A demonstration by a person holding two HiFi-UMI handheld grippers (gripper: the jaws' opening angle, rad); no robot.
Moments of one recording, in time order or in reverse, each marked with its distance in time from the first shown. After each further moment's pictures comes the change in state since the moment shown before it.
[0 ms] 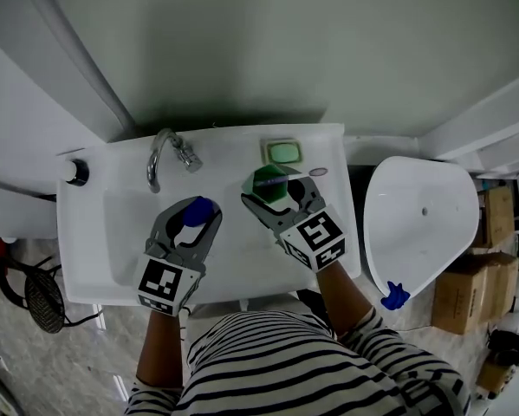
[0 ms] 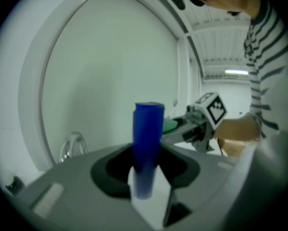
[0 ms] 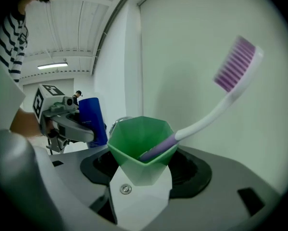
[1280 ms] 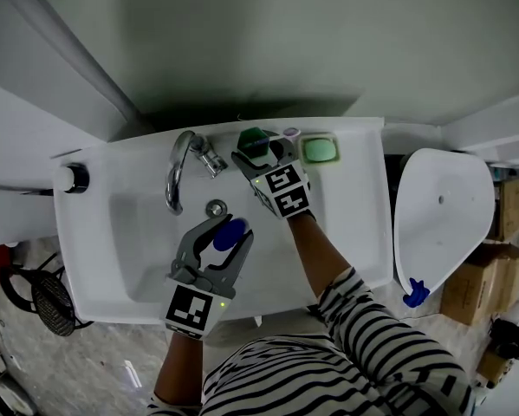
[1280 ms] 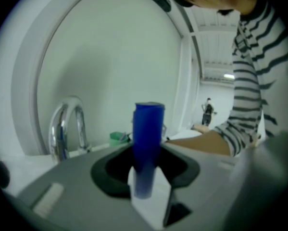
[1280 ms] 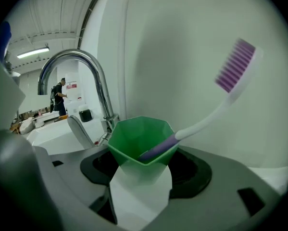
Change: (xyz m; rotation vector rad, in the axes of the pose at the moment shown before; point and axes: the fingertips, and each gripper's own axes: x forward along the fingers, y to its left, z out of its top) left arm 0.022 0.029 -0.058 -0.062 0.044 -0.083; right arm 0.204 -0.057 -0.098 0.043 0.161 -0.118
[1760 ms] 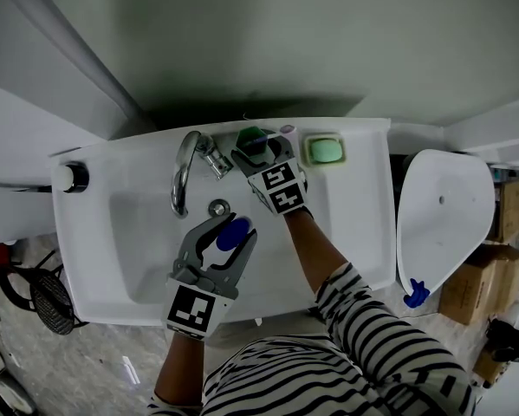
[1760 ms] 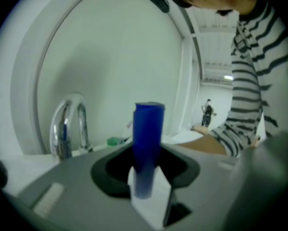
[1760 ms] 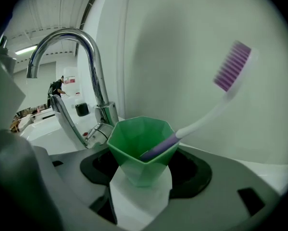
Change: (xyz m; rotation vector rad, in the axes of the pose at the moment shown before) left arm 0.002 0.010 -0.005 -0.006 0.001 -0.012; right arm 0.028 0.001 -0.018 -0.015 0.045 -0.014
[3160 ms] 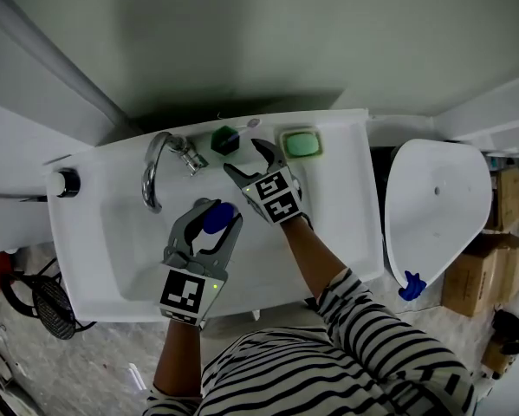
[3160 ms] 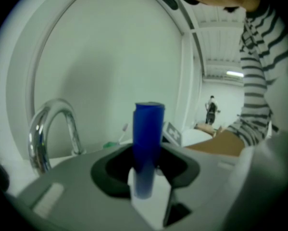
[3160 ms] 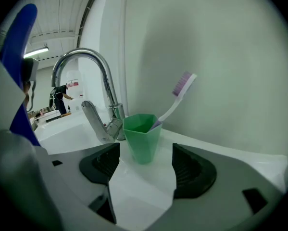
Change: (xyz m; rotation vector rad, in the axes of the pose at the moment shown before) left arm 0.024 -0.014 0.018 0.010 -0.007 0.055; right arm -0.053 -0.002 -0.016 0.028 -0.001 0.033
